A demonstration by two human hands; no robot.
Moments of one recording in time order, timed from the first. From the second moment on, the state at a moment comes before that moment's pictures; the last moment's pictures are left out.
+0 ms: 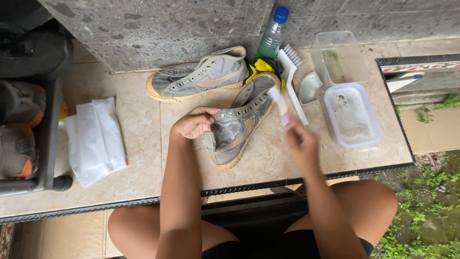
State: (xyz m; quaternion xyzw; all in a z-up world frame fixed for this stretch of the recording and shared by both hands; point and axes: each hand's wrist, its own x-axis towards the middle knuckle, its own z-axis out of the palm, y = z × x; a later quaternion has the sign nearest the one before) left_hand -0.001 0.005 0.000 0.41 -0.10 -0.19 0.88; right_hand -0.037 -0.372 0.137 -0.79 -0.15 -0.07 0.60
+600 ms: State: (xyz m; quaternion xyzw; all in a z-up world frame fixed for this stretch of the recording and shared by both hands) left_hand -0.019 -0.014 0.044 0.39 -0.02 -0.15 0.91; right_hand -0.066 -0.325 0.136 -0.79 -0.21 -0.08 0.57
